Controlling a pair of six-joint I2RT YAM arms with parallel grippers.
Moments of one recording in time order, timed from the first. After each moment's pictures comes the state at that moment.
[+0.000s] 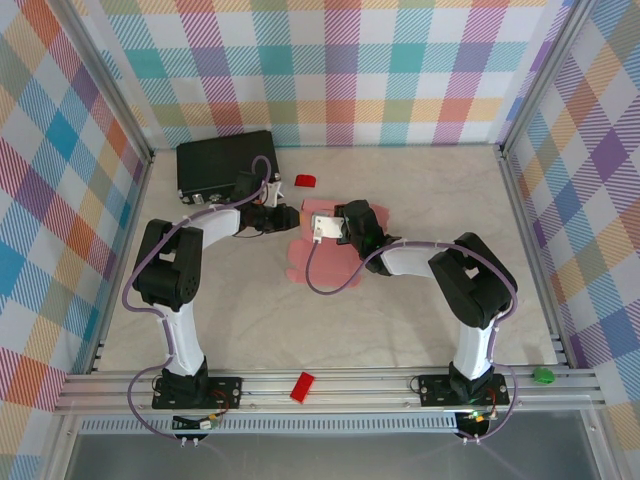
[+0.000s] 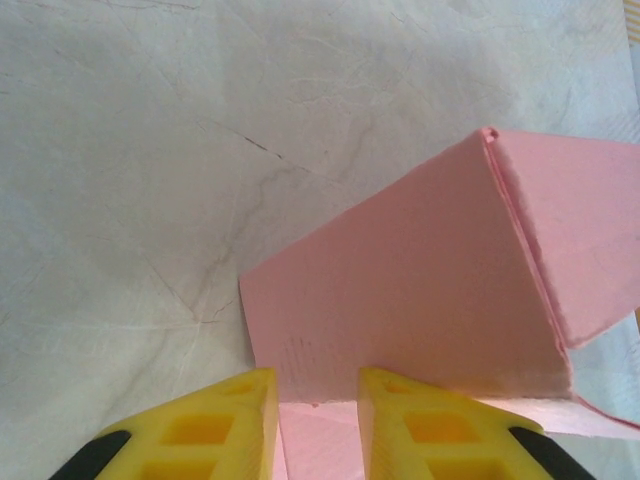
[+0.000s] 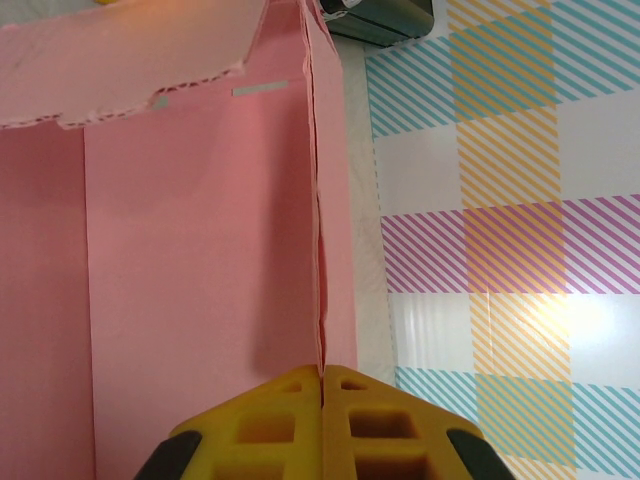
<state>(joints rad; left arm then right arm) -0.27 1.95 1.26 -0.21 0.58 -0.34 0.67 1.86 0.99 0.44 0.23 -1.19</state>
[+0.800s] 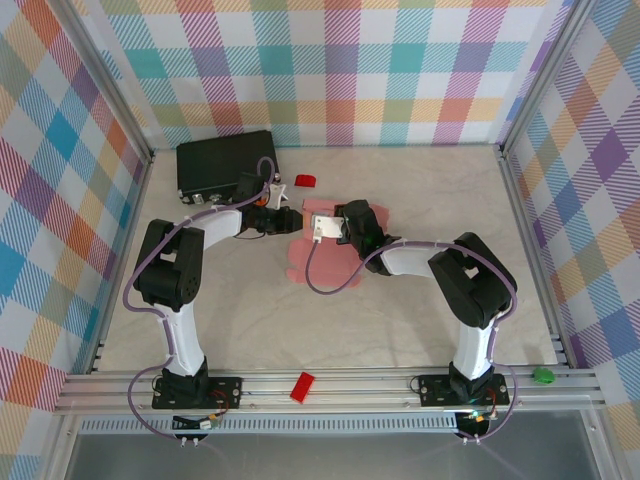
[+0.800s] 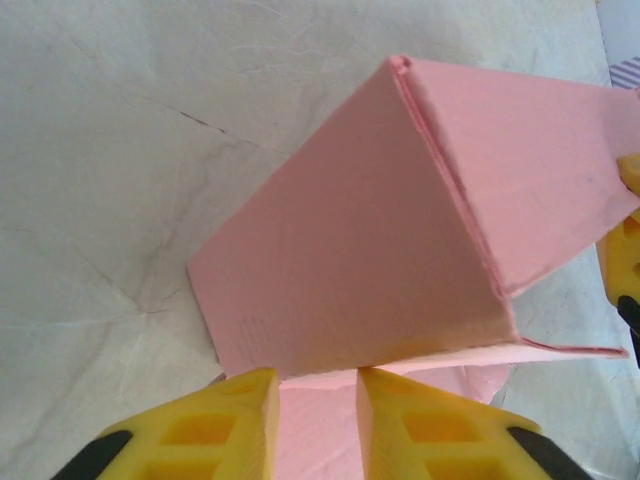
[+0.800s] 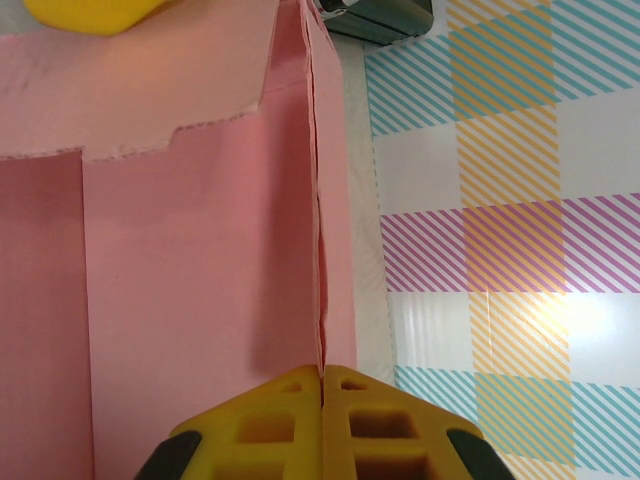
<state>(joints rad) -0.27 1.95 1.26 -0.21 0.65 -0.28 0.67 1.86 0.99 0.44 0.24 -1.19</state>
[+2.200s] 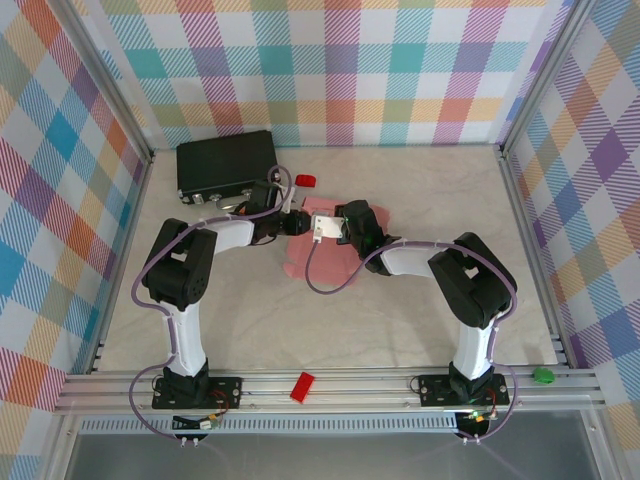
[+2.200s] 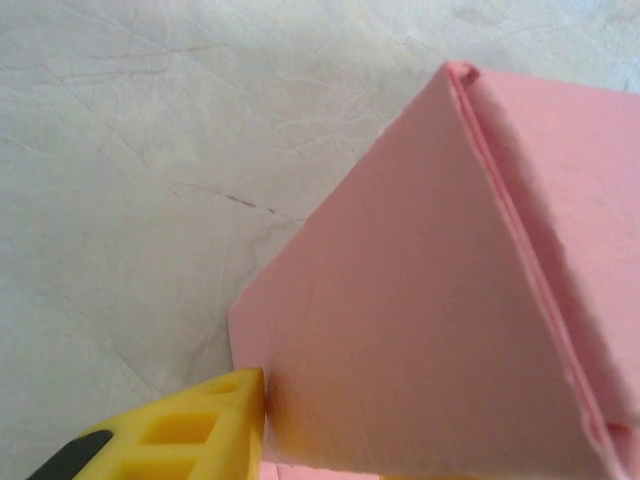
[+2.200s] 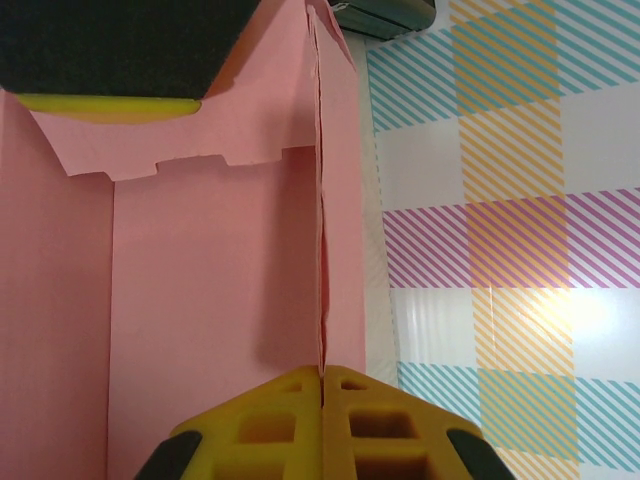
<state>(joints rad) -0.35 1.98 1.18 0.05 0.40 -0.28 0.67 1.86 0.99 0.44 0.24 -1.18</state>
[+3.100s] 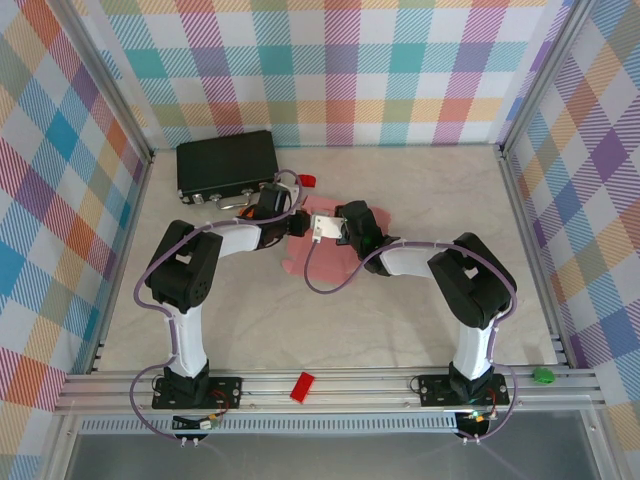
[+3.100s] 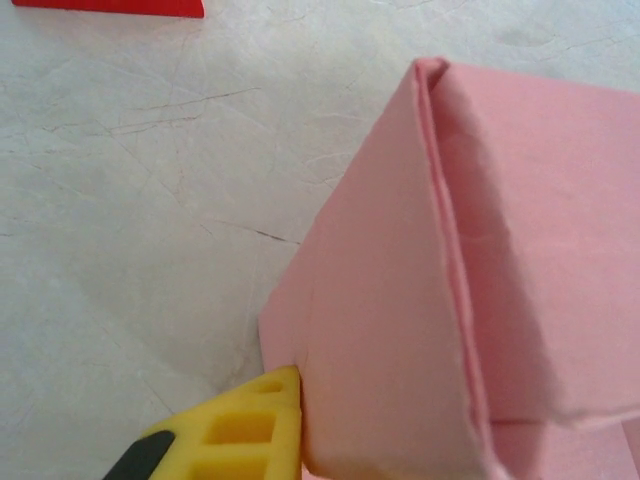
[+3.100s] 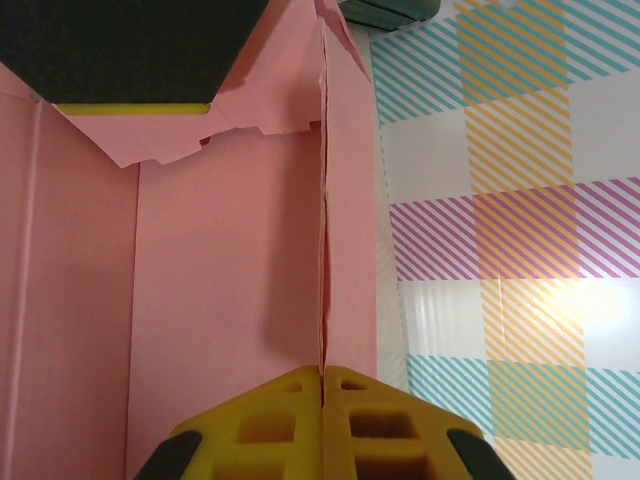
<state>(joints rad) -0.41 1.98 1.16 0.11 0.21 -0.25 0.68 1.86 0.99 0.42 0.26 -1.14</state>
